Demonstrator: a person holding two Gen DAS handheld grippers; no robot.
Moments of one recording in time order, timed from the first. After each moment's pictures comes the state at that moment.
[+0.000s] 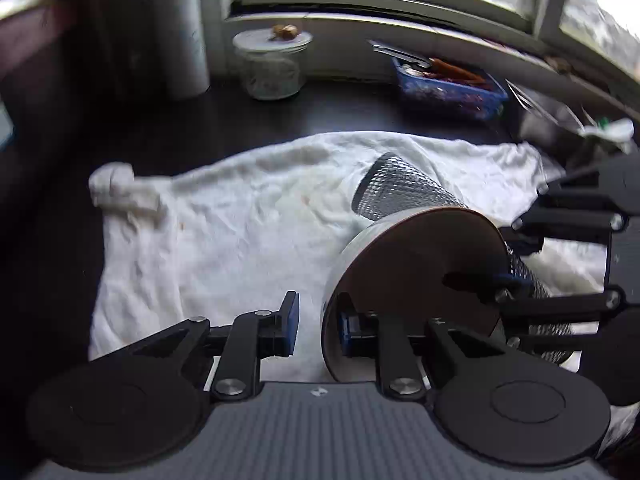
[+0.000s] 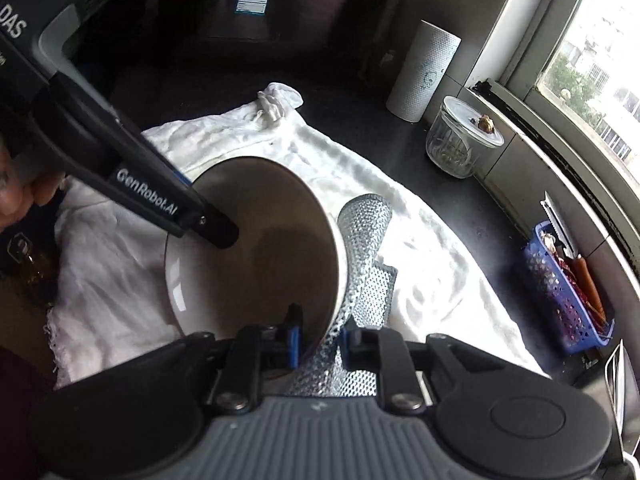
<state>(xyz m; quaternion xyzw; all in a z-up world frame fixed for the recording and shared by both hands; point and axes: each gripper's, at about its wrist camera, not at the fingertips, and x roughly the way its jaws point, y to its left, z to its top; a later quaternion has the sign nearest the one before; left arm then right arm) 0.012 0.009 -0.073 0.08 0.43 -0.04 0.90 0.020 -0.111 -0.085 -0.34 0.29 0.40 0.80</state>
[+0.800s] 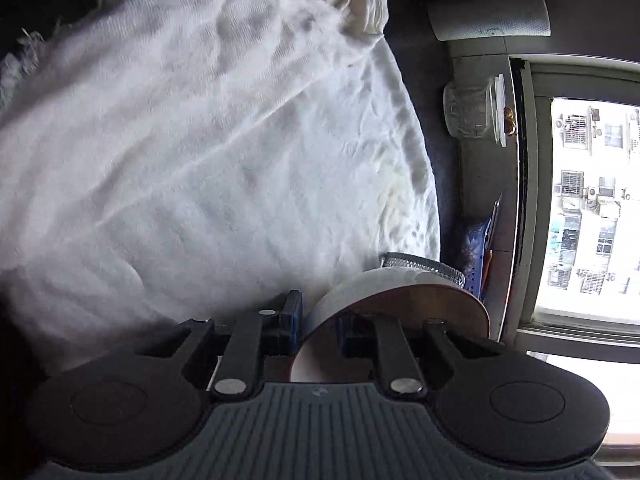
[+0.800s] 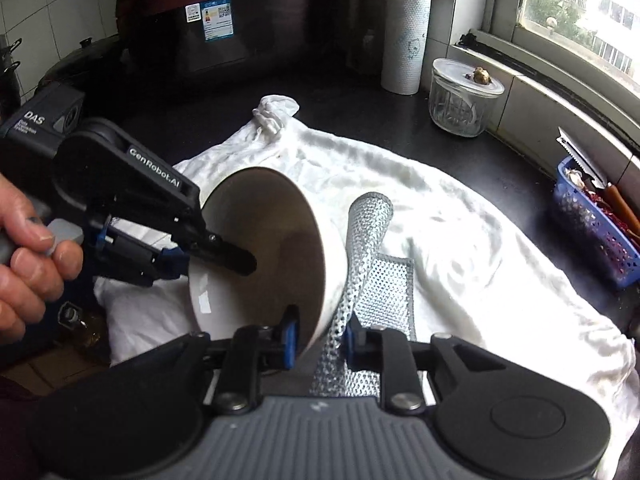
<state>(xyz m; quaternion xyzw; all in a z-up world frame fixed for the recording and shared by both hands) -0.019 0.105 -0.168 -0.63 0.41 0.06 0.66 0.039 -0.115 -0.074 -0.20 0.37 0.41 0.81</state>
